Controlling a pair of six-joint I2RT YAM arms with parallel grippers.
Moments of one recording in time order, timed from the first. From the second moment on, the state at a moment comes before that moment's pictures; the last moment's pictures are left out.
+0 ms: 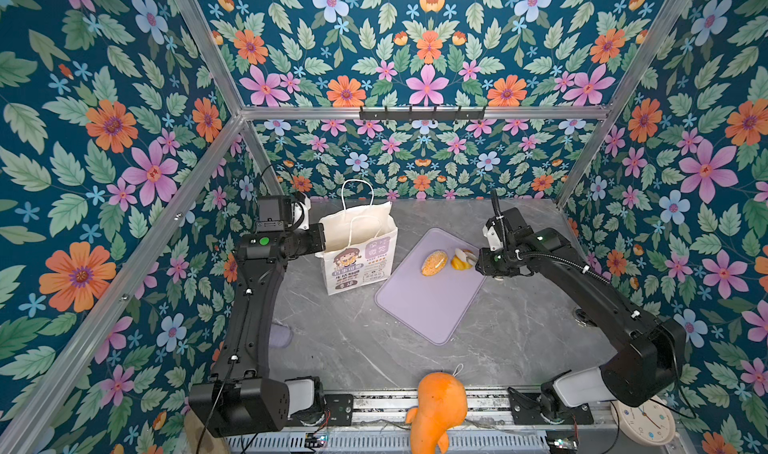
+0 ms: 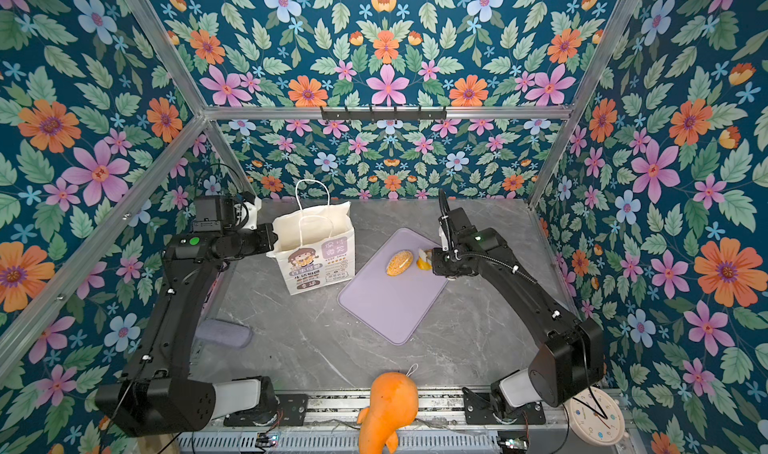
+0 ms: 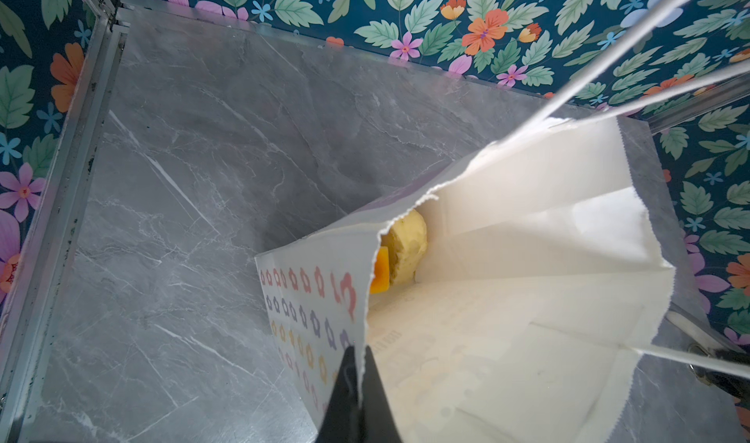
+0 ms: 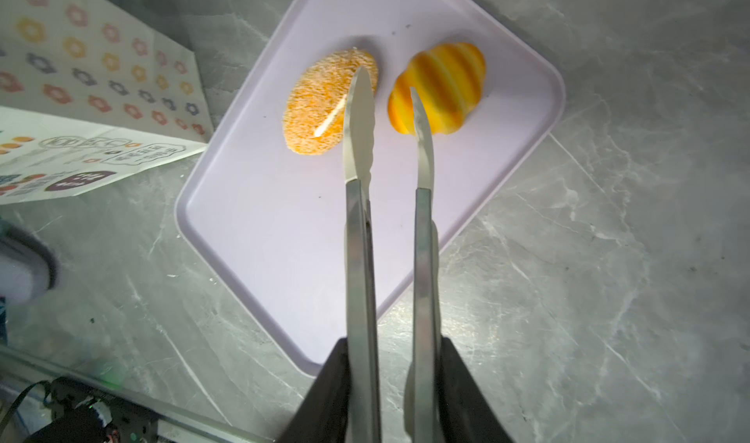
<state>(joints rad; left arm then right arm) 0.02 1.29 1.42 -0.93 0.28 -0.13 0.43 1.45 1.37 -1.00 -0.10 0.38</state>
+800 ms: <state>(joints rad) 0.02 1.25 1.39 -0.91 0.28 -0.13 0.56 1.58 1.52 -1.04 -0.13 0.54</state>
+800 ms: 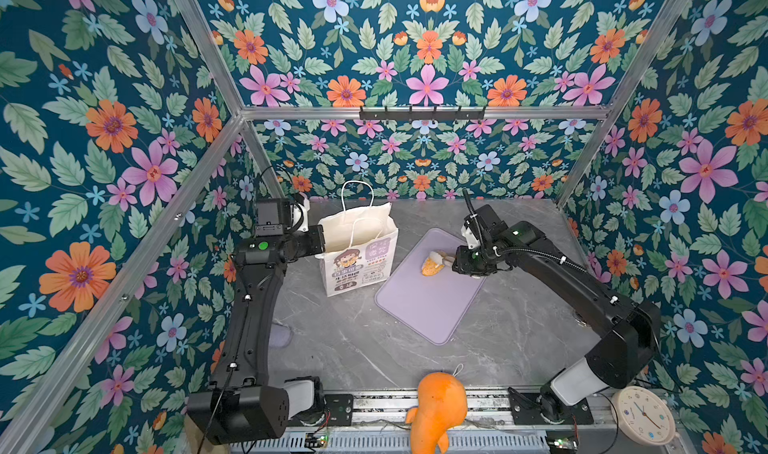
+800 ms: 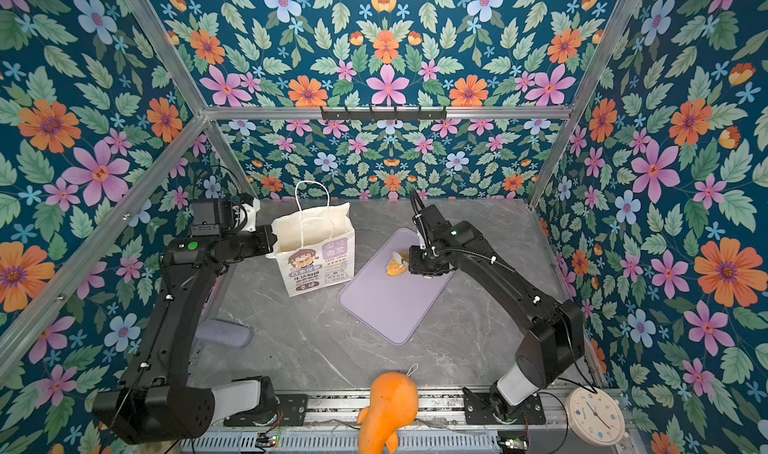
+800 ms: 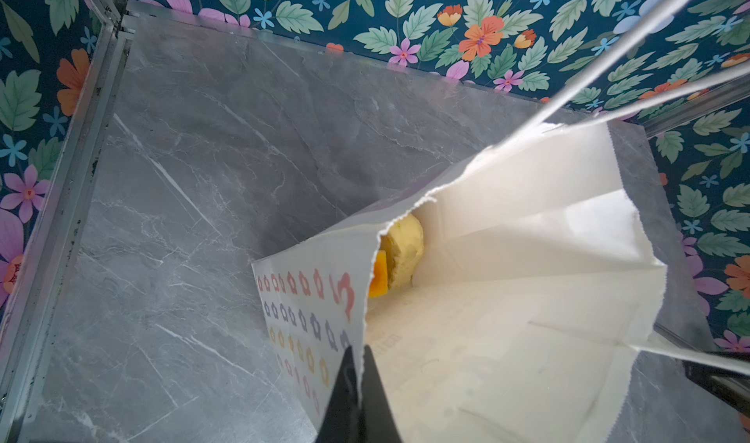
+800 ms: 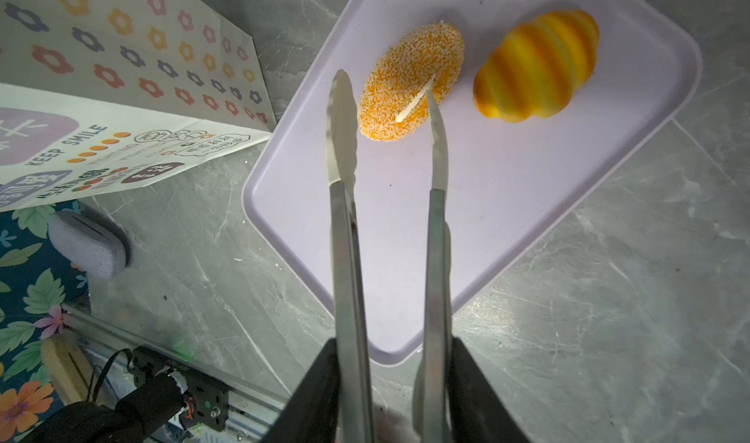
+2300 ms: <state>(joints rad) 0.02 1.18 1.34 -0.87 0.30 -0.13 0.56 1.78 1.70 -1.15 -0.15 0.75</state>
